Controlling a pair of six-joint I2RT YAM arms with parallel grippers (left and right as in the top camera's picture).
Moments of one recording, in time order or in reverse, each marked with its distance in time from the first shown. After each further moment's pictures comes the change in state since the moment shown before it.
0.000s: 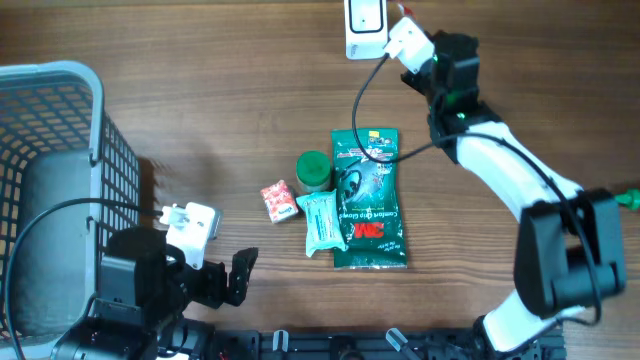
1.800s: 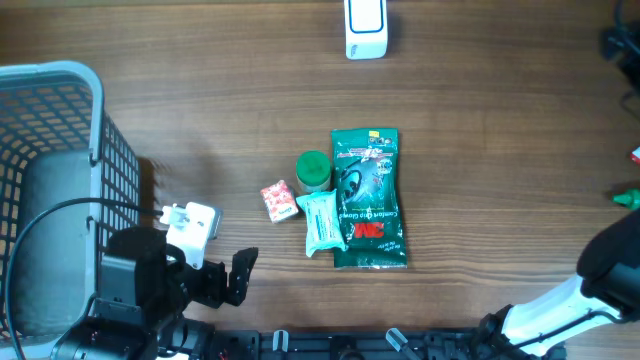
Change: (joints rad) left arm 0.000 0.001 0.000 0.000 0.000 0.000; right arm -0.805 0.076 0.475 -0.787 -0.745 1.150
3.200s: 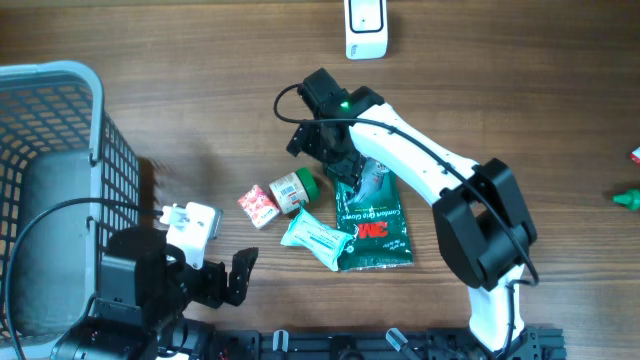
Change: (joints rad) left arm 0.000 0.000 0.000 0.000 0.000 0.000; right arm 1.197 0.210 0.000 -0.398 0.357 0.780
